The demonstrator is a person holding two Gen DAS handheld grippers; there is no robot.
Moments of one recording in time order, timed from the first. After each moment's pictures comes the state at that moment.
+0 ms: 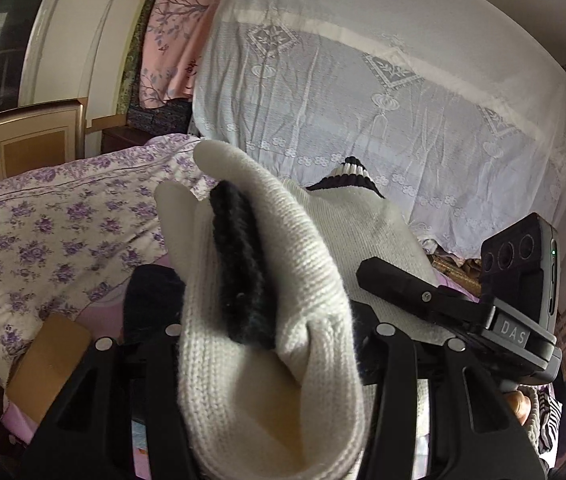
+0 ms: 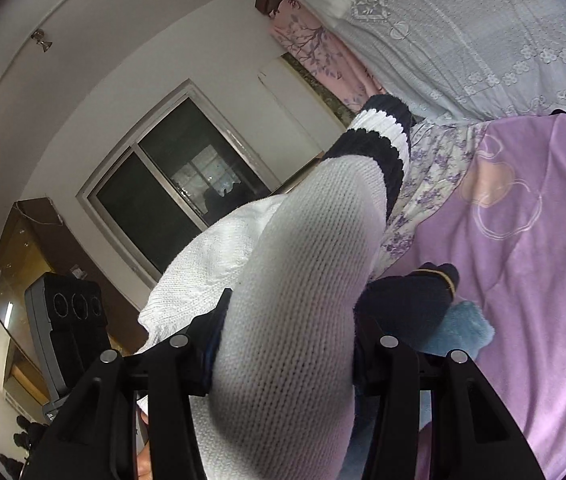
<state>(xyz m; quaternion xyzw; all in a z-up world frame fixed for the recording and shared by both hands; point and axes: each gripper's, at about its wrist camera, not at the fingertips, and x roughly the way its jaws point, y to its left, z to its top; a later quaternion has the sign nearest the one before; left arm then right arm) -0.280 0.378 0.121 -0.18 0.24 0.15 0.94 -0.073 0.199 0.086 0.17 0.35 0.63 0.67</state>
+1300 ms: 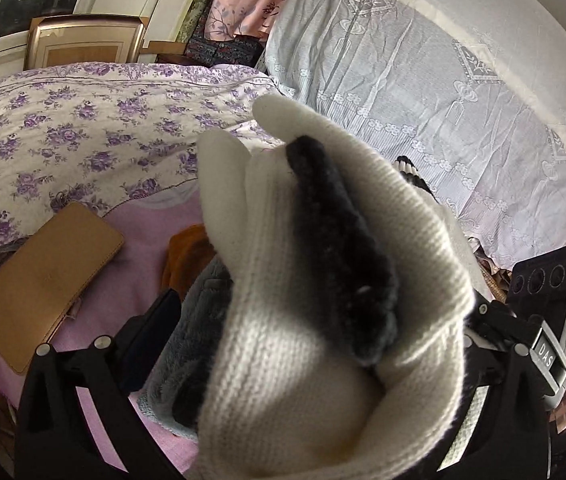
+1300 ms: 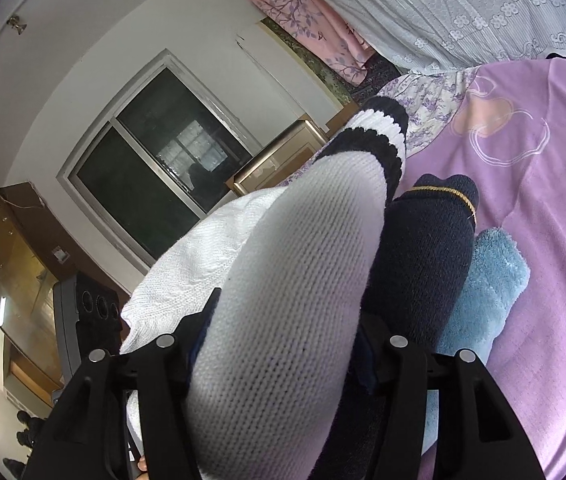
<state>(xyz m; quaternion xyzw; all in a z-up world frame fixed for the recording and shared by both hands) -0.292 0.427 0.008 -0.29 0.29 0.20 0.89 -0.087 0.244 -0.008 0.15 0.40 0.61 0.67</state>
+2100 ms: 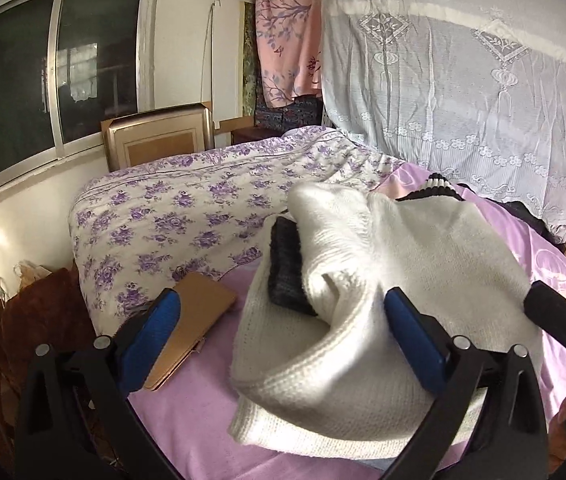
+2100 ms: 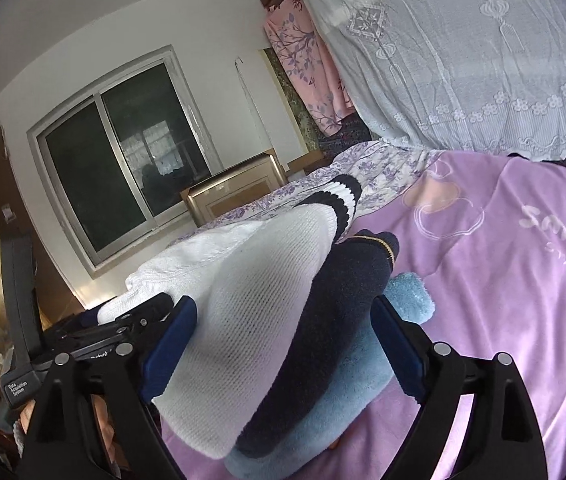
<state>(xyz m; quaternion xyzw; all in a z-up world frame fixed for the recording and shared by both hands) -0.311 0.372 0.056 -0.11 0.28 0.39 0.87 -0.128 0.198 0.041 0.05 0.30 0.55 0.78</state>
